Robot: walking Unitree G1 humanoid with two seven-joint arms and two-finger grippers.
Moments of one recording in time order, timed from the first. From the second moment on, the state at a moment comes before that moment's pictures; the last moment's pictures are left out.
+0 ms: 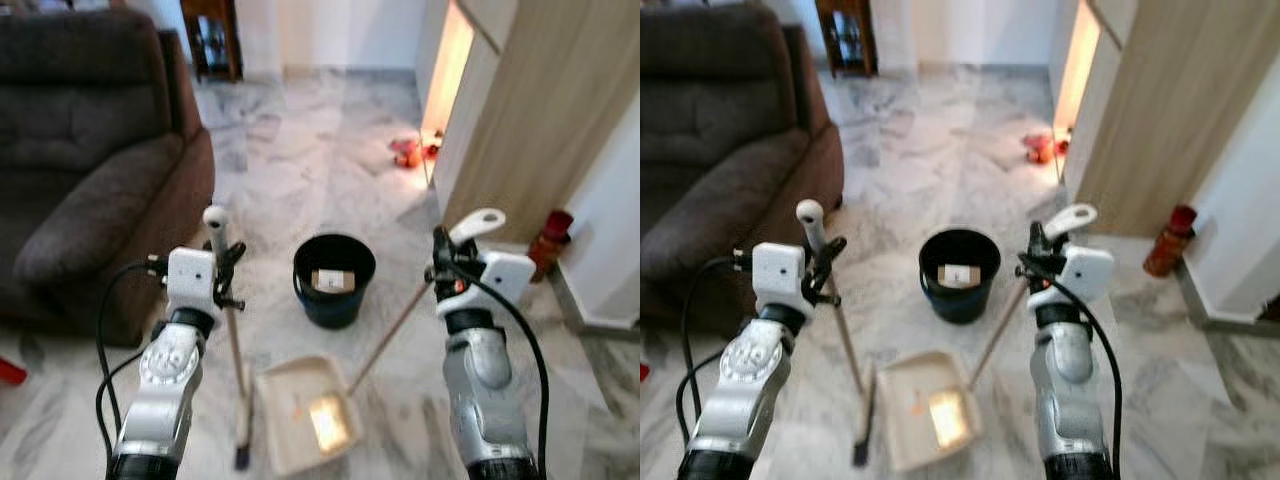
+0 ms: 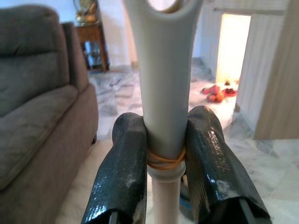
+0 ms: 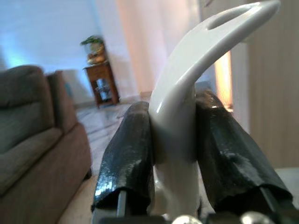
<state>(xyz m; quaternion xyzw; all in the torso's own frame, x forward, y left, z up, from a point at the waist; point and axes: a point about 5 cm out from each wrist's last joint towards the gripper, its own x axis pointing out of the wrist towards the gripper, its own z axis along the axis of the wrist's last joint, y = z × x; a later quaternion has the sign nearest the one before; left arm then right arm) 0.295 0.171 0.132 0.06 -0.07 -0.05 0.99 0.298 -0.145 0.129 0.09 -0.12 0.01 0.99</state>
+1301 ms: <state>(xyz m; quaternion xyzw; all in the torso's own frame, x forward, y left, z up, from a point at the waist) 0.298 0.164 0.135 0.06 -0.08 -0.06 0.99 0.300 -0.148 0.129 0.08 -0.12 0.01 0.99</state>
